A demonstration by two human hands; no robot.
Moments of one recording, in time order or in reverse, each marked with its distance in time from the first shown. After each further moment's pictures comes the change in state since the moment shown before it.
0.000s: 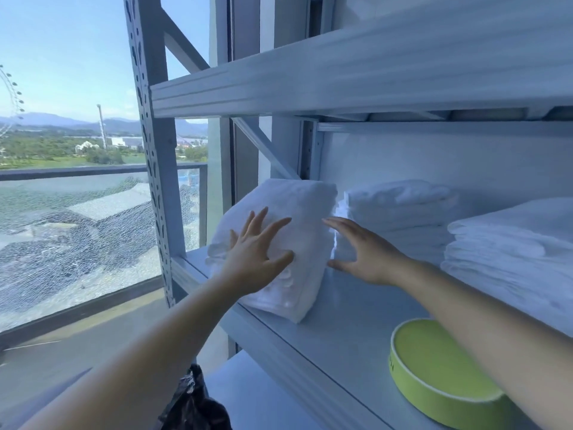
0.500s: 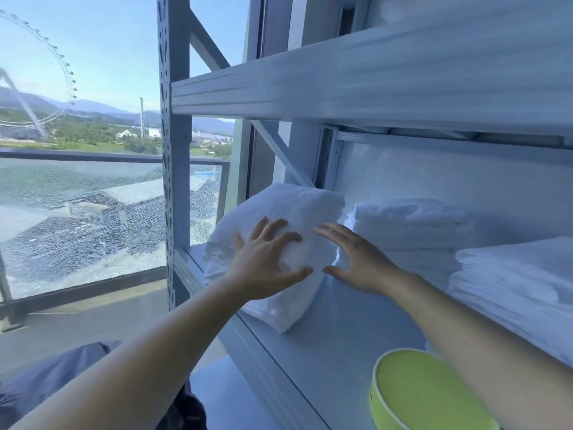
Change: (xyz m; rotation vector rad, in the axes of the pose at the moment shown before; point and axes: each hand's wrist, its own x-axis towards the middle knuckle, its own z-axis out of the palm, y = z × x) left_hand 0.011 0.016 0.020 0.173 0.059 -0.012; right_hand 0.029 0.030 0.005 -0.004 -0.013 -0.155
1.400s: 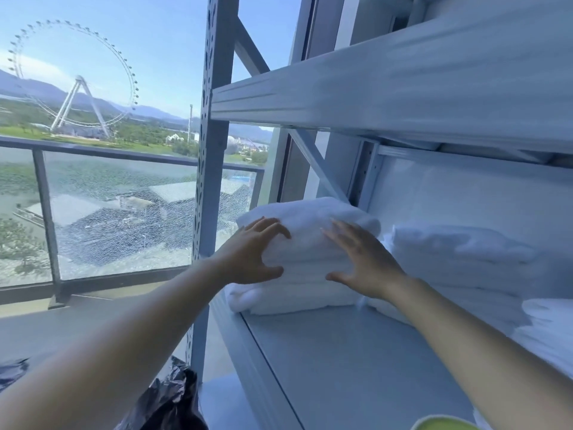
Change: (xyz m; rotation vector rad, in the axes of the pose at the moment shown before) left_hand 0.030 -0.079 -0.020 0.036 0.023 0.052; right_hand 0.069 0.003 0.013 -0.216 0.030 -0.151
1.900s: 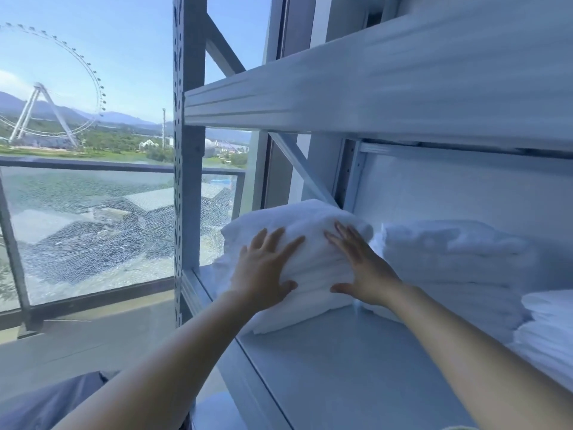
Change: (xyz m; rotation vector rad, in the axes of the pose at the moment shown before) left_hand 0.020 0.018 0.043 0.254 -0.021 -0.089; right_hand 0.001 0.031 0.029 0.130 -0.039 0.125
